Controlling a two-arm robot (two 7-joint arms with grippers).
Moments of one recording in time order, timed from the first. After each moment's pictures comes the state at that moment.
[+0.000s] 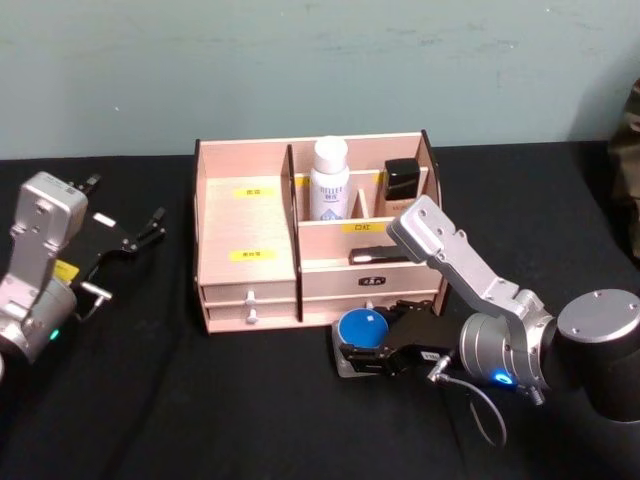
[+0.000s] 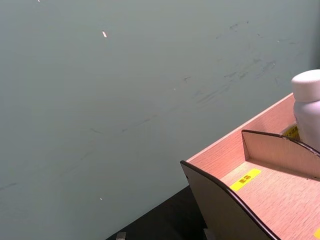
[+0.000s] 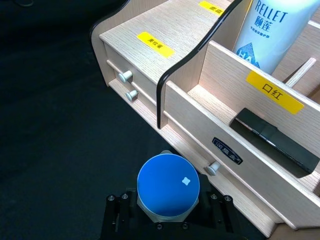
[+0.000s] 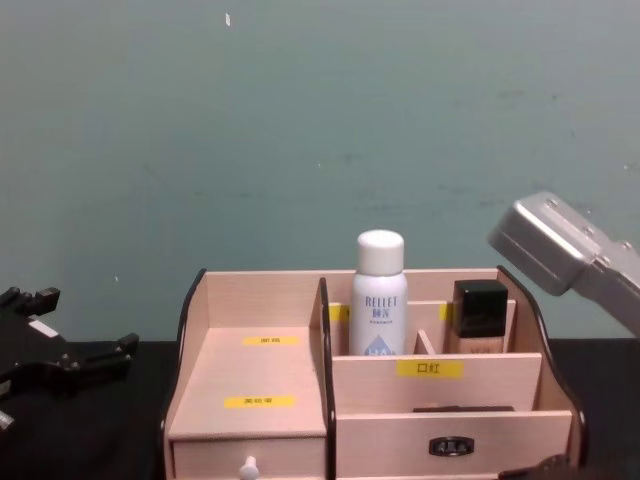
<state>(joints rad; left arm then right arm) -0.20 0.60 0.45 -1.41 -0.25 -0.12 0.03 0.21 0.51 -0.54 -1.73 0.28 0.68 0.40</state>
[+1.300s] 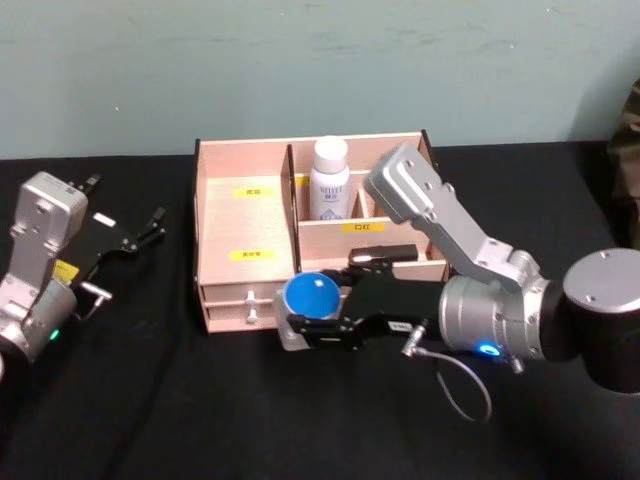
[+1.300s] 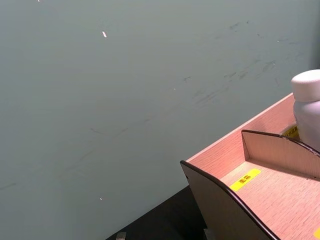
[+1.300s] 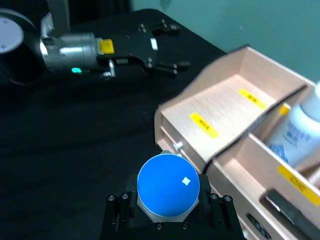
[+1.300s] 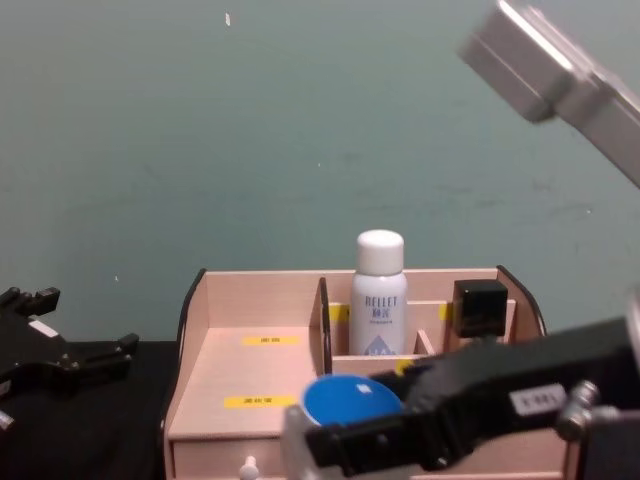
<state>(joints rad) -0.20 0.60 0.45 -1.41 -0.25 -0.12 0.03 0.26 0.51 -0.55 -1.88 0.32 0.67 0.47</state>
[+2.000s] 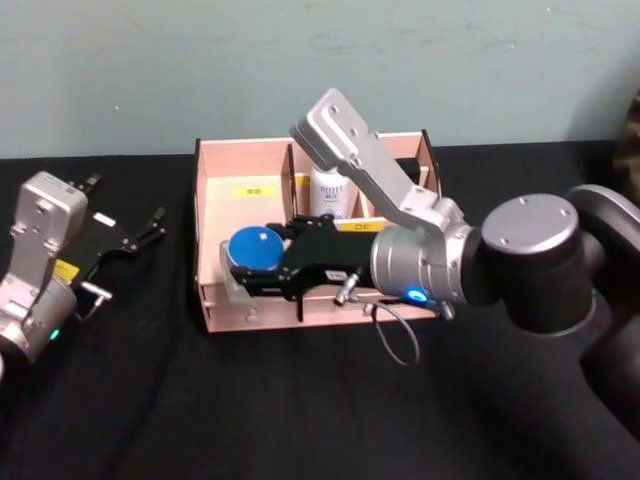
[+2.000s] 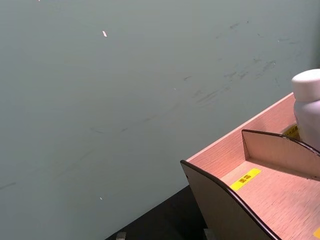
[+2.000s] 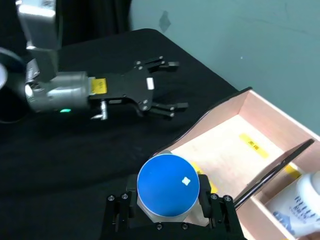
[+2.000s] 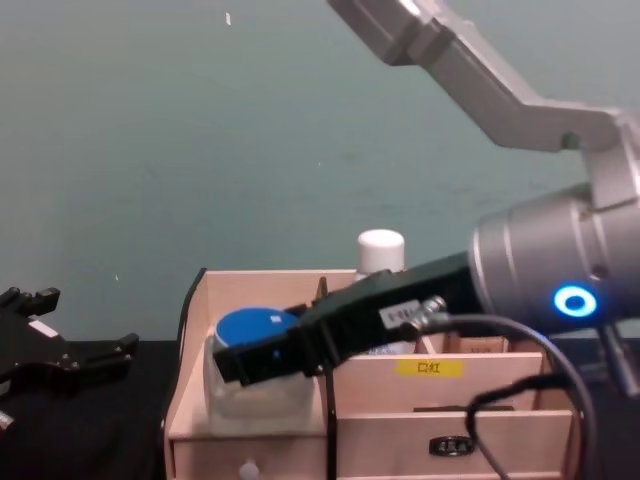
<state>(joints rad) -0.20 0.60 0.45 -1.41 -0.25 -0.12 0.03 0.44 0.36 -0.64 -1.73 0.30 0.68 0.44</state>
